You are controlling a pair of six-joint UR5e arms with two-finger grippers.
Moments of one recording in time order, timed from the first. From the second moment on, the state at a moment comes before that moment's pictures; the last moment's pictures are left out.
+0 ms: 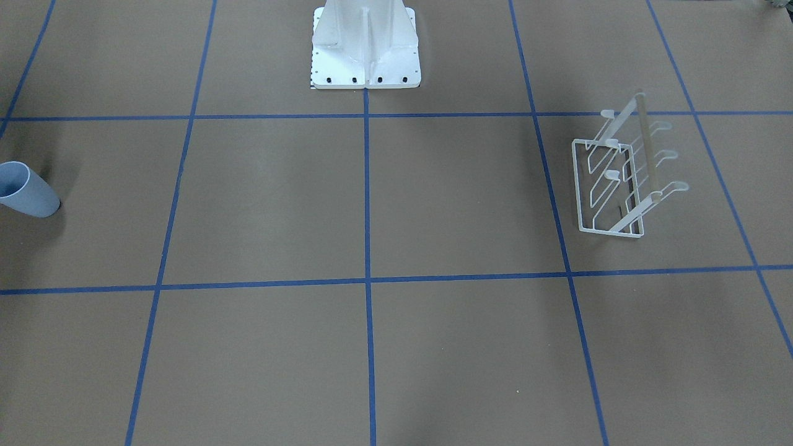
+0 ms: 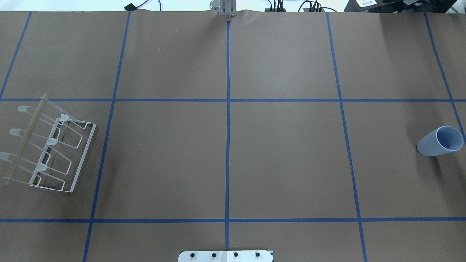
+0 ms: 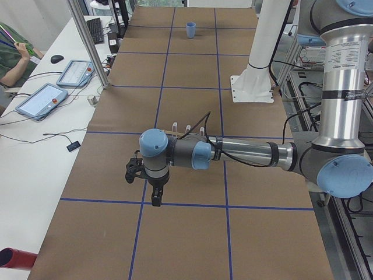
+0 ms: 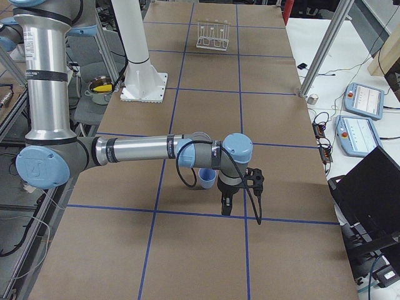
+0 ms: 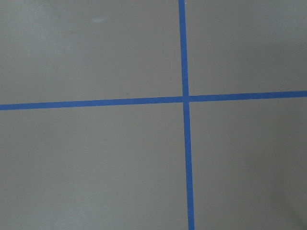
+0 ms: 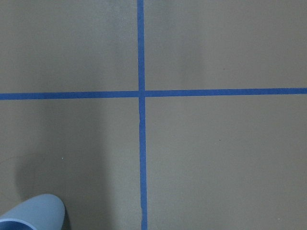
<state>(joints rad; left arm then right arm) -1.56 -1.54 -1.68 -1.57 -2.29 -0.03 1.56 -1.58 1.68 -1.69 2.27 0.02</state>
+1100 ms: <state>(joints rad) -1.56 -1.55 -1.68 -1.57 -2.29 -0.03 1.56 -1.59 1.69 -1.69 2.27 0.02</state>
